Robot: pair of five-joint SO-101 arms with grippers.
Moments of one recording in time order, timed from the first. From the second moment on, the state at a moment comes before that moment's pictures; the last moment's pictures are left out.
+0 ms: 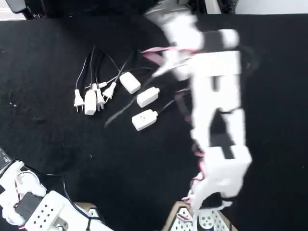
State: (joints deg) left arm -65.1 -101.1 96.4 65.0 -16.9; right arm -0.1 19.8 -43.6 99.0 29.4
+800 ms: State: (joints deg) left arm -63.3 -101.1 96.4 65.0 -16.9; right arm 34.3 49.5 -64.8 91.9 25.7
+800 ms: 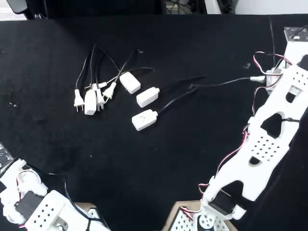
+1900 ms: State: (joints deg) left arm -62.2 -101.1 96.4 65.0 -18.0; right arm -12.7 -15.6 -6.2 91.4 15.2
